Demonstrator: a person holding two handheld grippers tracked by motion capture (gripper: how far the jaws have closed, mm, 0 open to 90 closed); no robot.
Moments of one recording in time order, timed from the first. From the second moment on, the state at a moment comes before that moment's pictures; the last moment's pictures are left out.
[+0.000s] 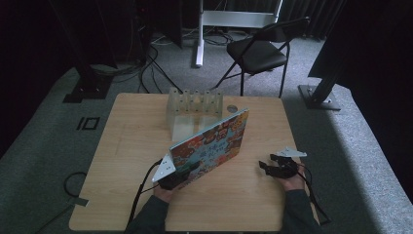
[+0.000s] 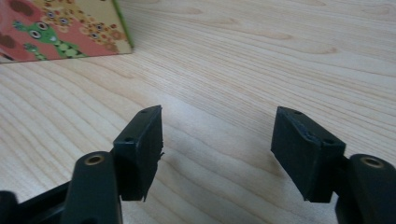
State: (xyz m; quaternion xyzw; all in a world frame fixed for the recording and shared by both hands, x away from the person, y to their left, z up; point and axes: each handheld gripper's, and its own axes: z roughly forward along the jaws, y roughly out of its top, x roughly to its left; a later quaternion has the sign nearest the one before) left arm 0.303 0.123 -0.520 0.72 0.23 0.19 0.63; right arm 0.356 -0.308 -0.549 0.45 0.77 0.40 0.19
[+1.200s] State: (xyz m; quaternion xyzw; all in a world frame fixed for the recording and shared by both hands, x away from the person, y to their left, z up) left arm 0.291 0.155 -0.514 0.71 0.25 0.18 0.63; right arm 0.362 -0.299 -0.551 0.46 0.79 0.34 0.20
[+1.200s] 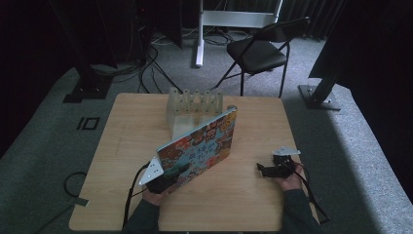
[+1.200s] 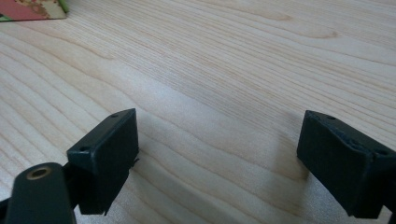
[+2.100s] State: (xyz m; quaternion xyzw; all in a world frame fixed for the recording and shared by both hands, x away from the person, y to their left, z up) left arm 0.287 0.176 -0.500 0.71 0.27 0.20 0.62; right arm 0.362 -0.299 -0.551 0.46 0.79 0.34 0.20
